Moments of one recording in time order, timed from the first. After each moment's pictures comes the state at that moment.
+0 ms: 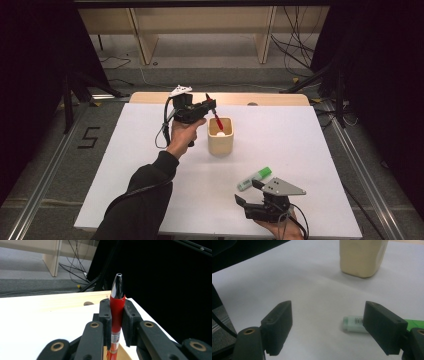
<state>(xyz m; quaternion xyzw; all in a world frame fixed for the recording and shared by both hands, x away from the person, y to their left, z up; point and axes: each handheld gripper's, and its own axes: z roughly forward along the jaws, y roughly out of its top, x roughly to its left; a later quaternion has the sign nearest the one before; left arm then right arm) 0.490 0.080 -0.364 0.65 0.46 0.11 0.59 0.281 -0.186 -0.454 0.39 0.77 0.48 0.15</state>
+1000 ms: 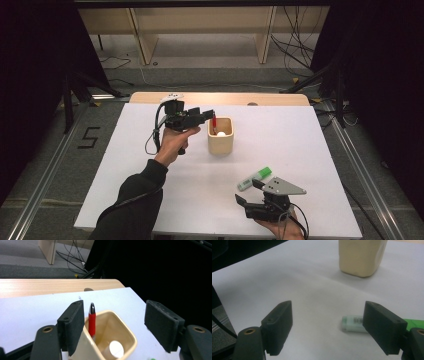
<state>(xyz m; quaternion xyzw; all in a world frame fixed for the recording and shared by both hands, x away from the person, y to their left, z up) 0.470 0.105 -0.370 0.68 0.46 0.07 0.57 0.282 -0.187 -0.454 0.39 0.77 0.48 0.15</state>
